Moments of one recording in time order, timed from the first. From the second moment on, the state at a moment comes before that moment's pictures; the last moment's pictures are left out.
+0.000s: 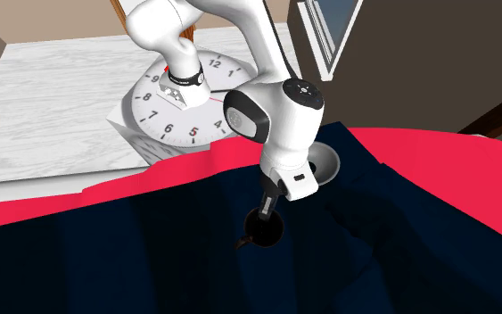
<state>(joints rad) -0.27 0.17 -0.33 -2.24 -0.43 2.58 -0.31</state>
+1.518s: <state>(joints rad) -0.26 0.04 -0.32 -2.19 -0.40 2.40 -0.37</state>
